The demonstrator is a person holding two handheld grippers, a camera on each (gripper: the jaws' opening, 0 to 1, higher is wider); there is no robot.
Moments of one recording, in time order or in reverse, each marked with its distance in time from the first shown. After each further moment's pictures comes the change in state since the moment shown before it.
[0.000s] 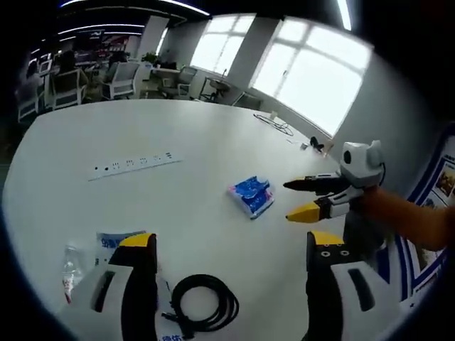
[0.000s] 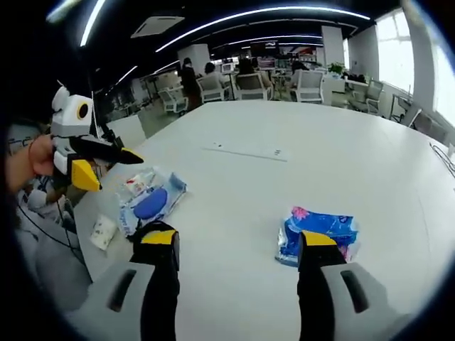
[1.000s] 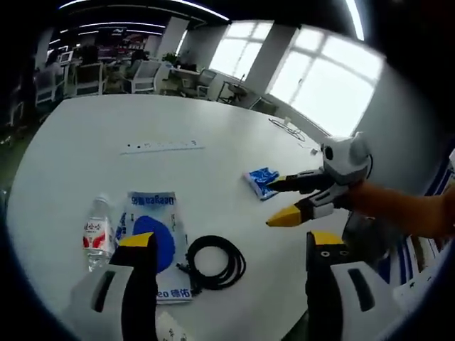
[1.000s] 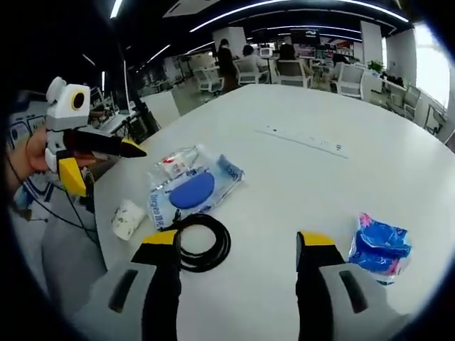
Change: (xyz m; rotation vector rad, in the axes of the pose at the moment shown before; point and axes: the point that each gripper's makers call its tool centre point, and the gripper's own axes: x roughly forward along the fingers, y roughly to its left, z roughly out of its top) left arm -0.069 0.016 -0.052 -0.083 -0.038 0.083; right arm 0.051 0.088 -0.020 -0.127 0.117 0.186
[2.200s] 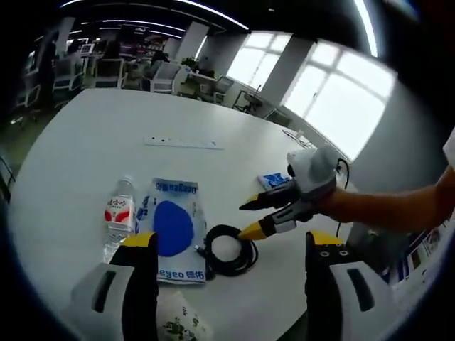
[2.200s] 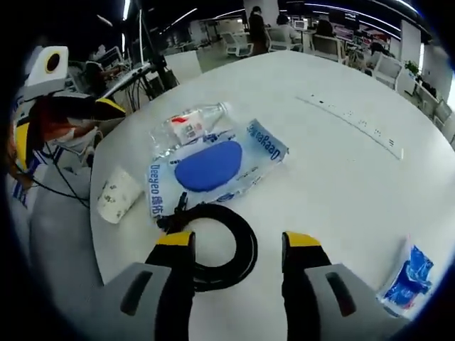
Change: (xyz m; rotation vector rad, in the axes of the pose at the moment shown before) left arm -0.028 0.032 -0.017 -0.087 -0.056 0.055; right arm 0.089 0.030 -0.023 -0.134 0.219 0.102
